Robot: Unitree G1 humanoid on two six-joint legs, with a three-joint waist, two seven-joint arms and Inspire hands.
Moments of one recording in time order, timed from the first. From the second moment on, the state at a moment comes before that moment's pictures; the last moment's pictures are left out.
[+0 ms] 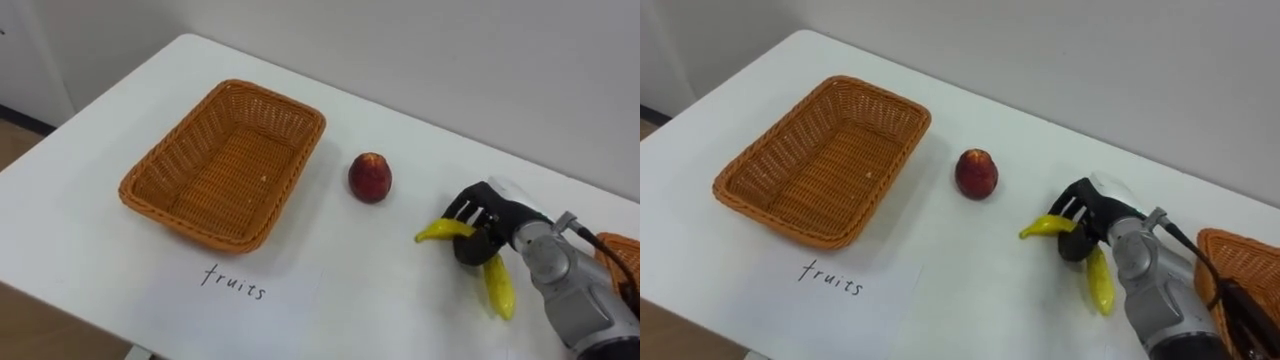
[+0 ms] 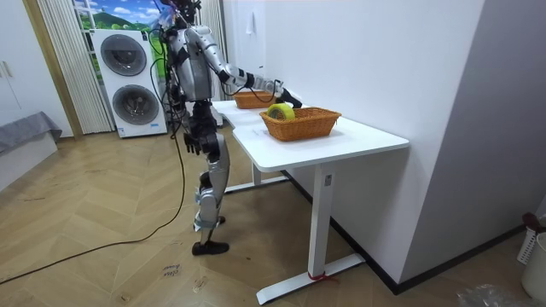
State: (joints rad) left arm 0.30 0.25 0.13 0.90 0.33 0.17 0.27; right arm -0.22 -0.44 0.15 0.45 -0.60 0.20 0.21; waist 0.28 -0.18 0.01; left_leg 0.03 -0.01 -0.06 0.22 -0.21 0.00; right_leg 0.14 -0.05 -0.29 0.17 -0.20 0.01
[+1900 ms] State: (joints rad) left arm 0.28 0.19 0.15 0.95 0.32 0.16 0.33; right arm -0.37 -0.33 0.26 -0.13 -0.32 0.22 0.26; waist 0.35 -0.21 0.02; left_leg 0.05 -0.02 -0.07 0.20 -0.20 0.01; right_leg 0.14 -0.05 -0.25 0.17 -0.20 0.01
